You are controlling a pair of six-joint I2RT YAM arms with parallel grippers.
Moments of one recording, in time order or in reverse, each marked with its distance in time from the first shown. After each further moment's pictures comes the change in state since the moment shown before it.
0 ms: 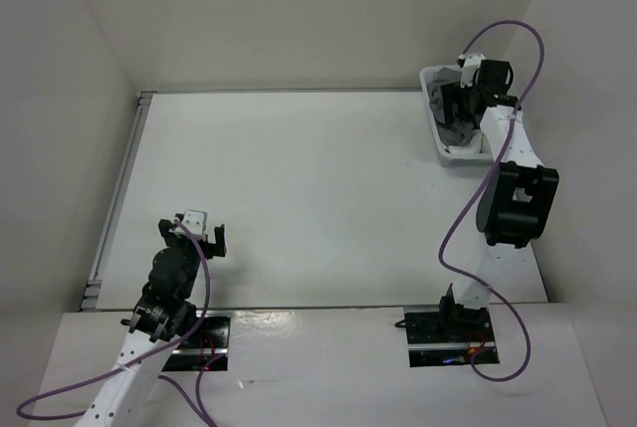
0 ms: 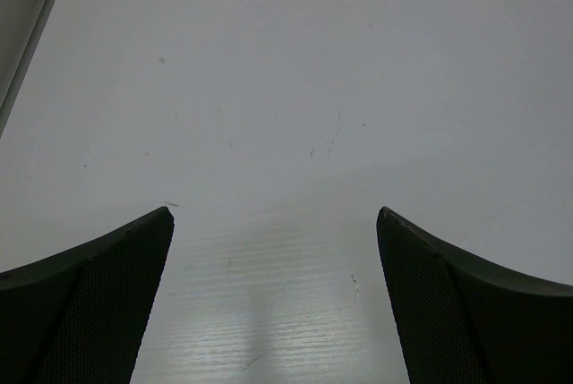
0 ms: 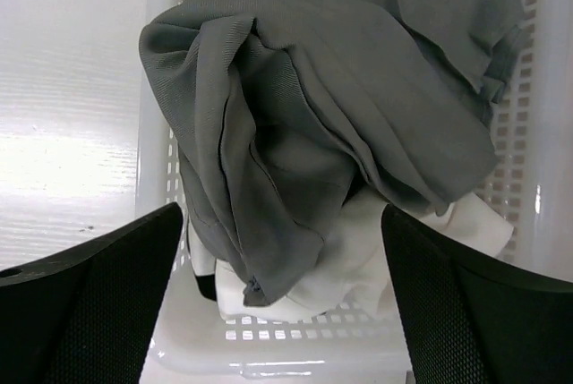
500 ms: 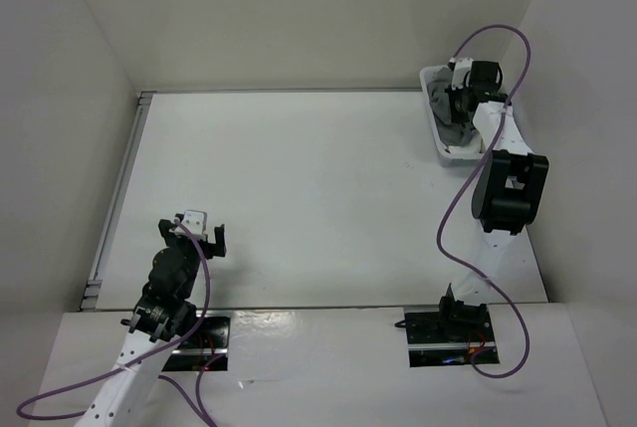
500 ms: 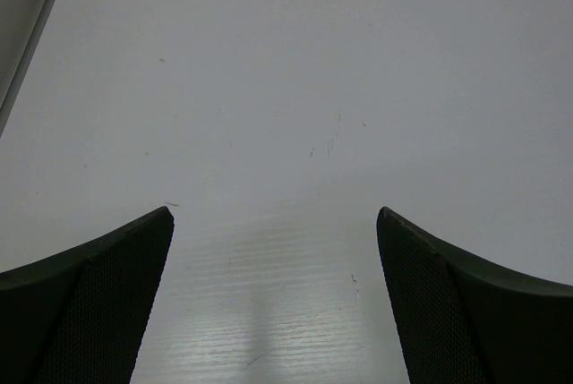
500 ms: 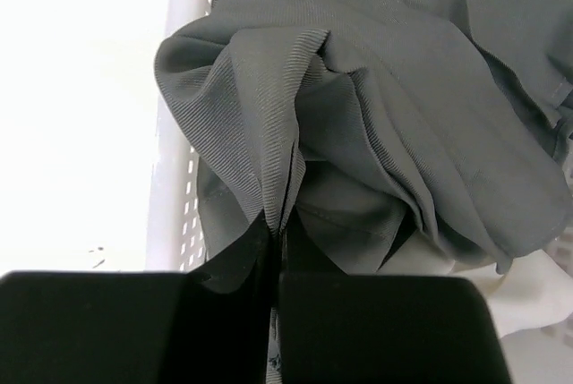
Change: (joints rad) left arm 0.000 0.000 0.000 0.000 0.000 0.000; right arm 0.015 0.145 0.087 -0.014 -0.051 0.007
